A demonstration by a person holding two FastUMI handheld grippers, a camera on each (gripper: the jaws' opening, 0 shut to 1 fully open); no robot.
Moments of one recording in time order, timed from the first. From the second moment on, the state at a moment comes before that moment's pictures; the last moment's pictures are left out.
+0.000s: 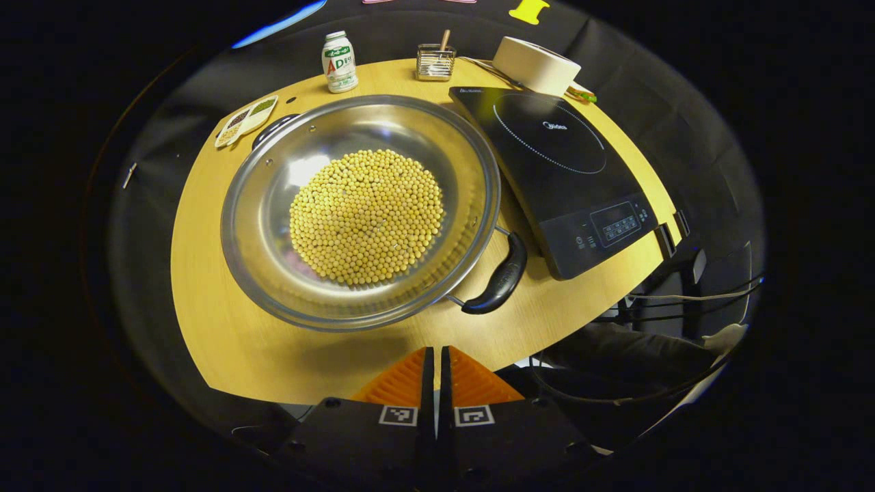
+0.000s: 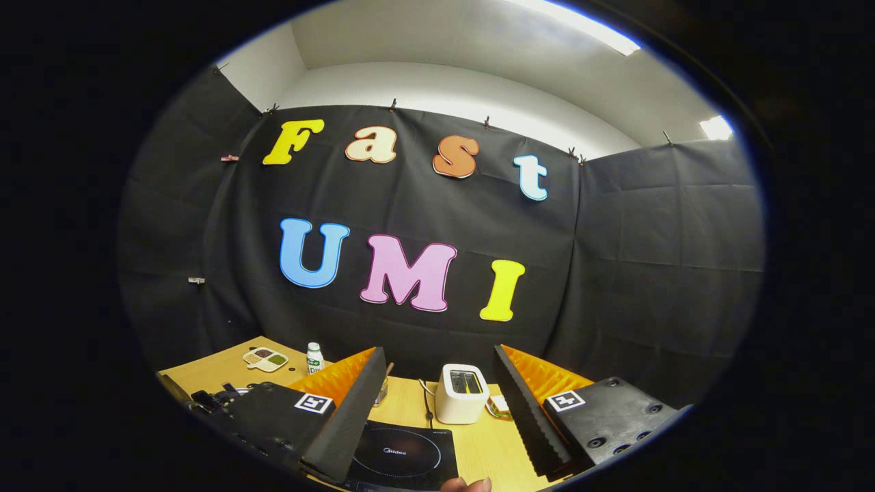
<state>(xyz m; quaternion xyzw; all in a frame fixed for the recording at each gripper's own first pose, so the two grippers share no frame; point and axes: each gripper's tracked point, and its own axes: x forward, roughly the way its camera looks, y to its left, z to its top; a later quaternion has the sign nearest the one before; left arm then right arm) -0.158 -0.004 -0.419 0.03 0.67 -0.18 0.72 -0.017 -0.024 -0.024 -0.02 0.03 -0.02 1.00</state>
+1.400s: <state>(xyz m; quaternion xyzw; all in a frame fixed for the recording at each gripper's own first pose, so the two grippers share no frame) -0.044 -0.101 -0.444 0.09 0.64 -0.19 0.74 -0.003 -0.135 -0.064 -0.02 0.08 -0.10 0.99</state>
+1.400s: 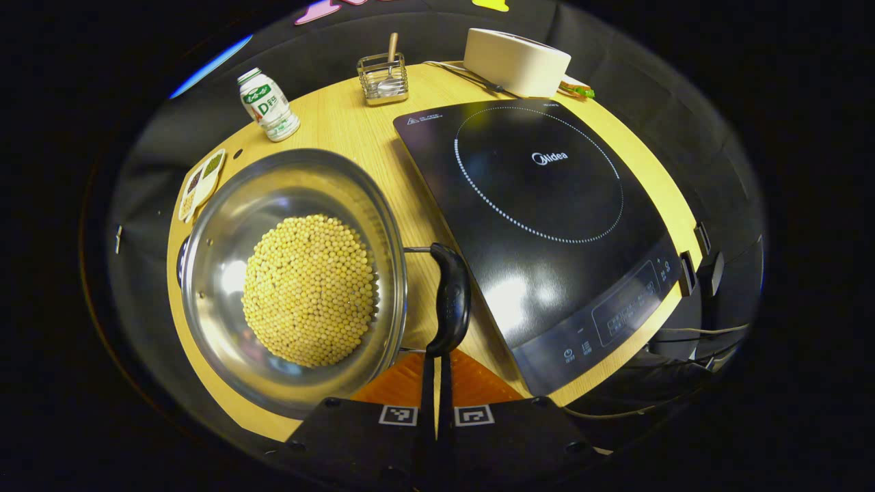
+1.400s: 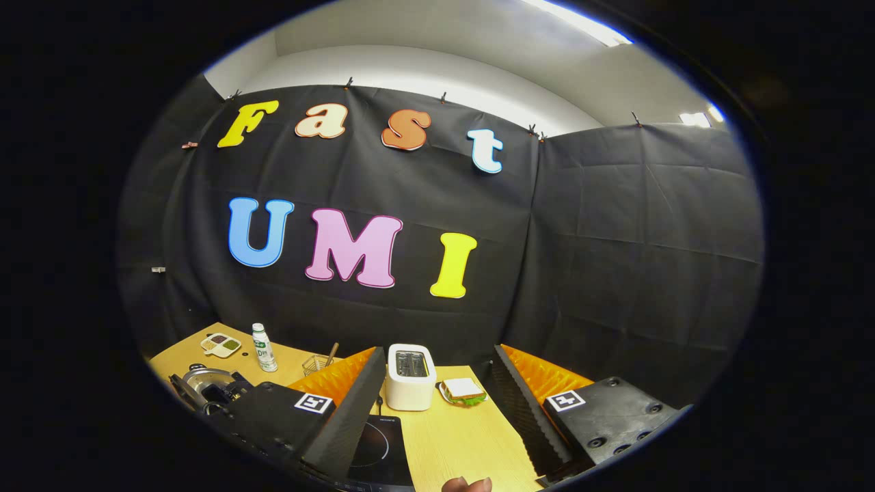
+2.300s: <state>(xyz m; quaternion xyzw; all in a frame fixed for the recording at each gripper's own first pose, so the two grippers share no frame) 0.040 -0.124 -0.453 0.08 0.60 -0.15 0.78 -0.007 -0.179 -0.085 -0.03 0.10 -0.14 0.98</state>
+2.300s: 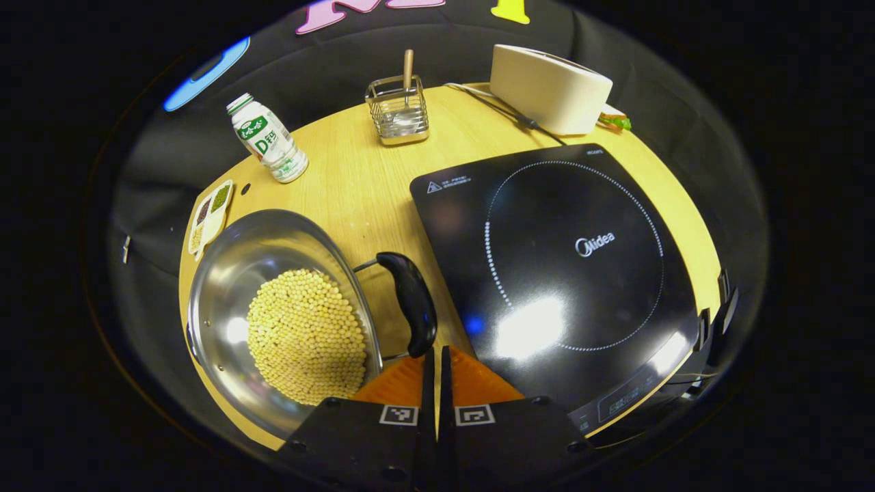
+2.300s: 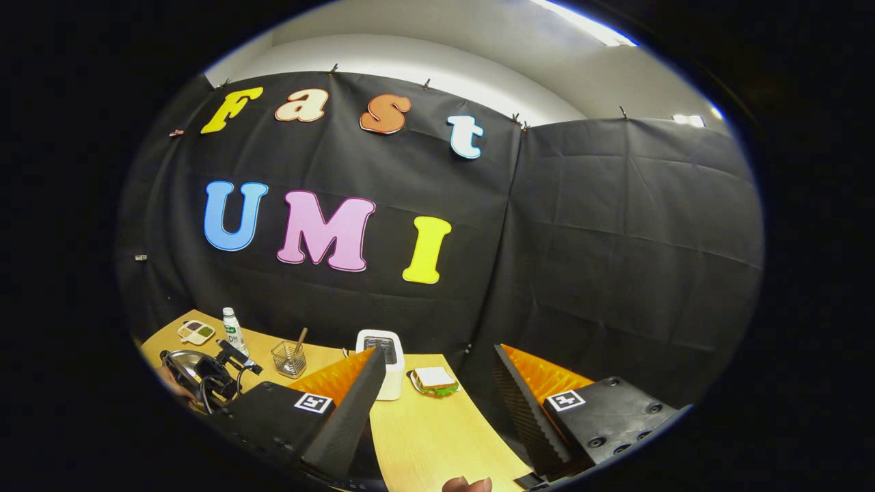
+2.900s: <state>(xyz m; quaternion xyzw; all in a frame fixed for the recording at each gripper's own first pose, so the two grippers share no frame) 0.014 -0.102 -0.365 0.04 0.48 -0.17 0.86 -0.009 -0.114 -0.078 -0.03 0.09 -0.10 0.99</state>
